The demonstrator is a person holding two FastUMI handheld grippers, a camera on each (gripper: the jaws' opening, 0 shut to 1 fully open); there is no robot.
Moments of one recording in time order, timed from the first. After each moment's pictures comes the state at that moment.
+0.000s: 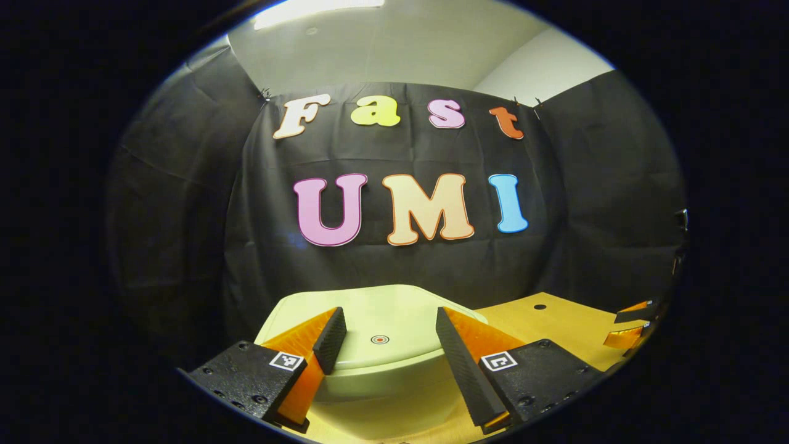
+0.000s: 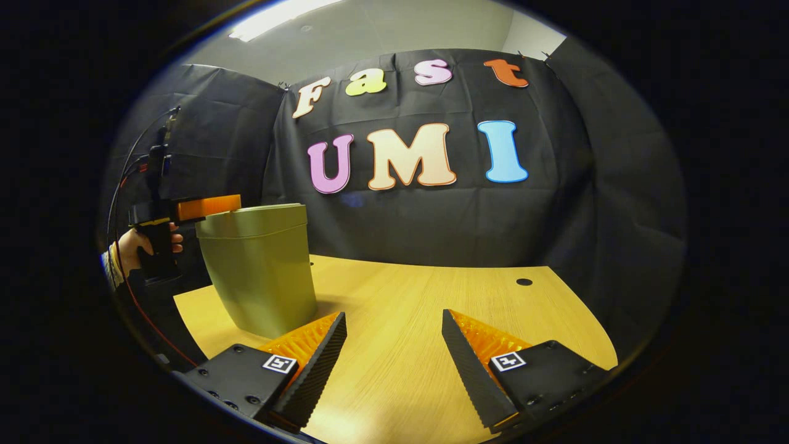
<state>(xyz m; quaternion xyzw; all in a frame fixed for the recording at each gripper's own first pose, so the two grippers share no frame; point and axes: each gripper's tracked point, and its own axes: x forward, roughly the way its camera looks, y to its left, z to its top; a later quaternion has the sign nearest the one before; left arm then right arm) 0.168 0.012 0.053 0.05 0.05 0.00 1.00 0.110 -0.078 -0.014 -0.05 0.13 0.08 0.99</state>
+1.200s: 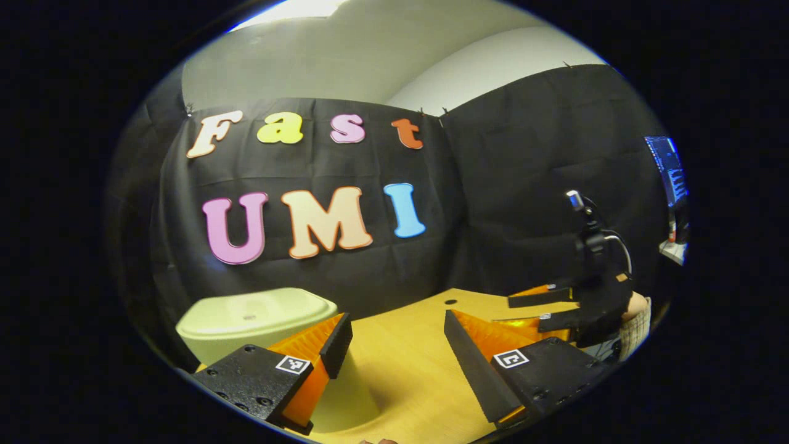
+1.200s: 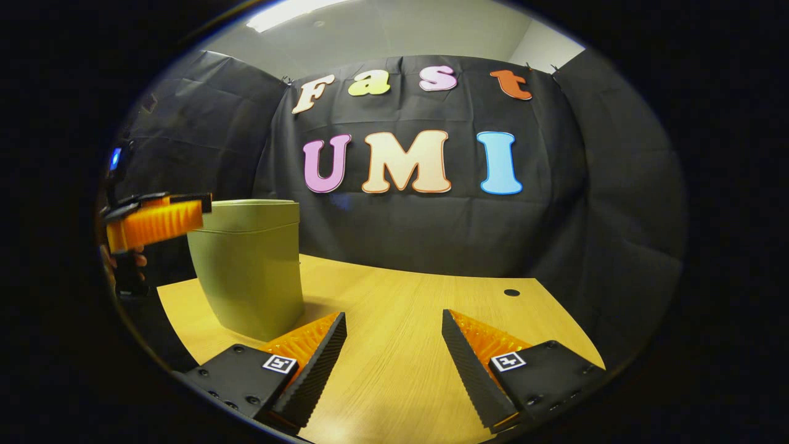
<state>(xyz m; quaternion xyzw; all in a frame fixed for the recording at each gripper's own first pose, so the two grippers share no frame) 0.085 -0.128 0.030 0.07 0.04 -0.24 0.97 0.123 -0.071 -0.015 -0.08 0.11 0.05 0.99</state>
